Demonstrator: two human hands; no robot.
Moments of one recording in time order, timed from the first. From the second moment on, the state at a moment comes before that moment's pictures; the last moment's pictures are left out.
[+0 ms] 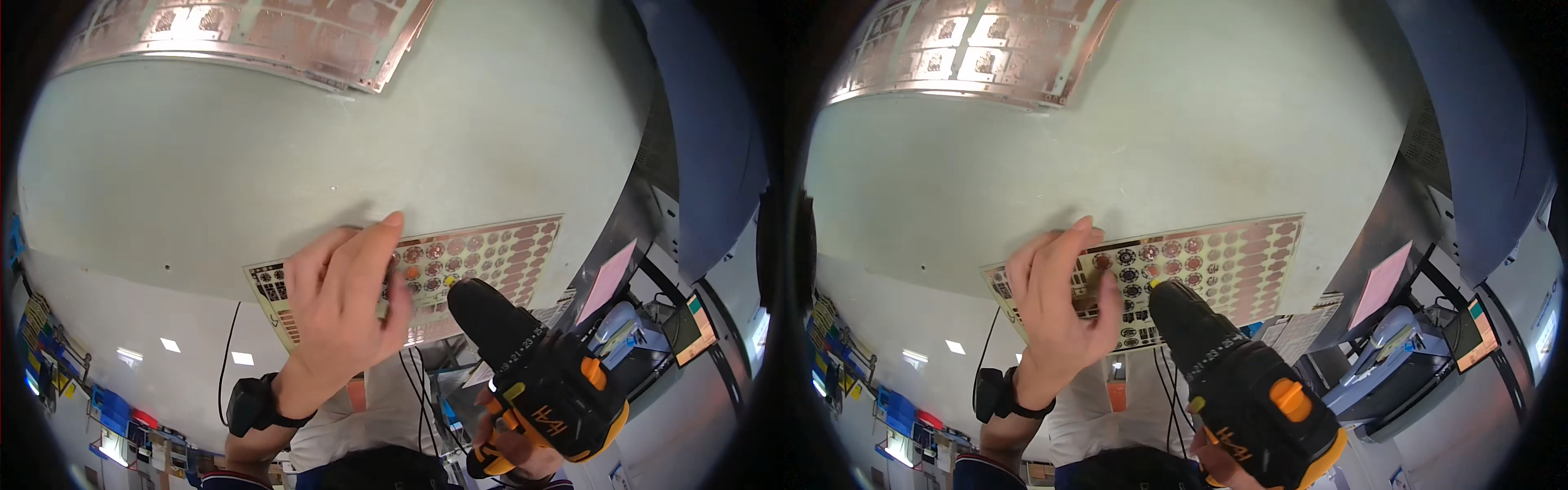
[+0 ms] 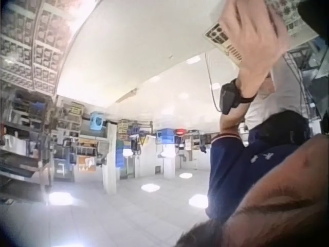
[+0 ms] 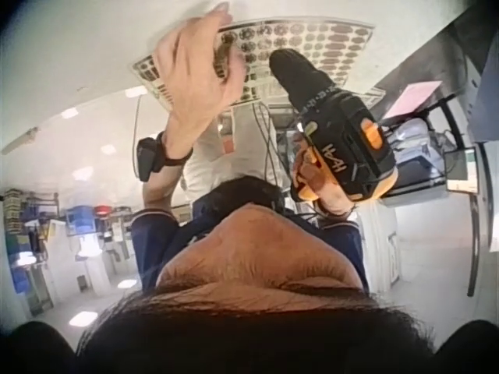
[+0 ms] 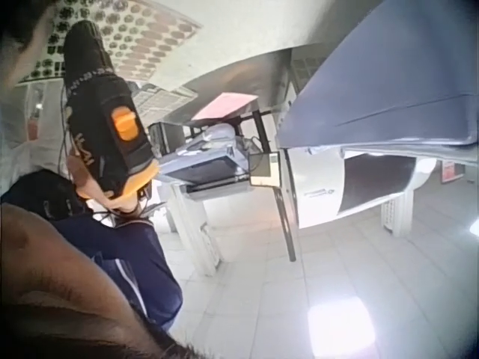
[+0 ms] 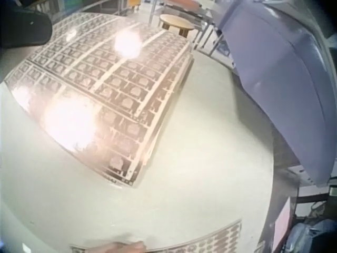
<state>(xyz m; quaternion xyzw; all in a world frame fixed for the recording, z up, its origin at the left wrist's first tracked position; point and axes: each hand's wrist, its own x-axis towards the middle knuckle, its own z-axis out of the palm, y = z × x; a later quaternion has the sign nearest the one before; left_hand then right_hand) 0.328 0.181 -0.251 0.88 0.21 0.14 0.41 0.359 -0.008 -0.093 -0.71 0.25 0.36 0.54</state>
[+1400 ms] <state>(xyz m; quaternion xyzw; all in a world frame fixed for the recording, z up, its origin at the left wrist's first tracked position) 0.316 0.184 -0.255 0.86 0.14 0.17 0.45 0.369 -0.022 -0.068 -0.71 0.30 0.45 0.45</state>
